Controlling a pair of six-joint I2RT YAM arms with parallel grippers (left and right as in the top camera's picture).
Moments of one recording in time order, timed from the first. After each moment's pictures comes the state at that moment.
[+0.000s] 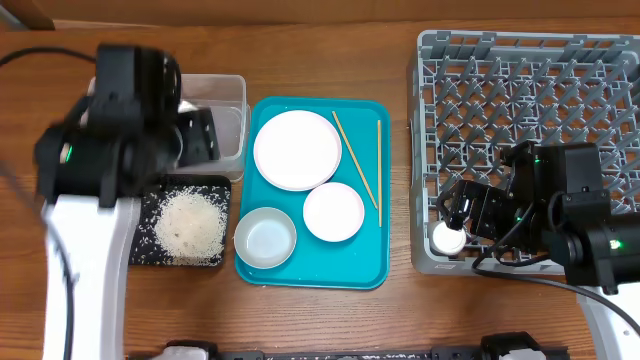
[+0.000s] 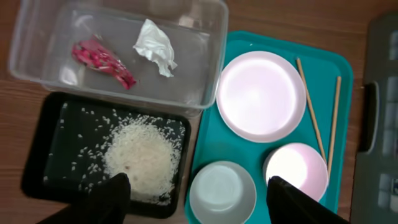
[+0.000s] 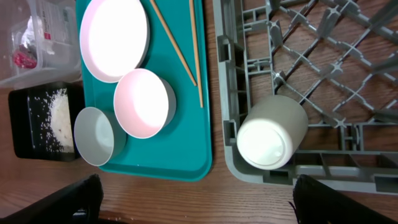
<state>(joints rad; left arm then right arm) -0.12 1.36 1.78 -1.40 -0.06 -0.27 0.11 1.05 1.23 -1.29 -0.31 0.38</state>
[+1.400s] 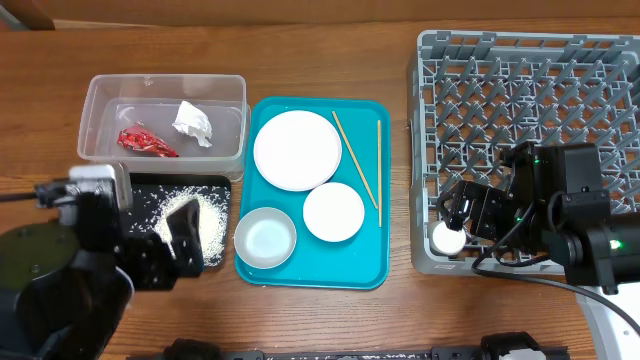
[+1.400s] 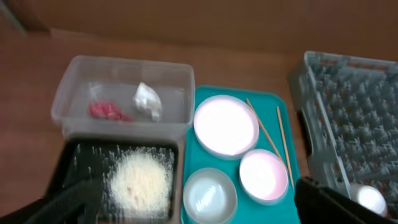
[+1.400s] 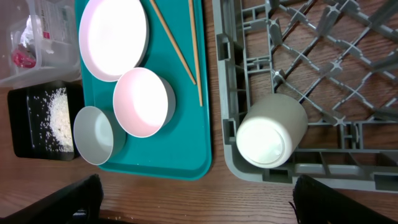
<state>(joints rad) -0.20 0.93 1.76 -1.38 -0.08 -0.21 0.11 1.05 1.23 -1.29 -0.31 0.38</state>
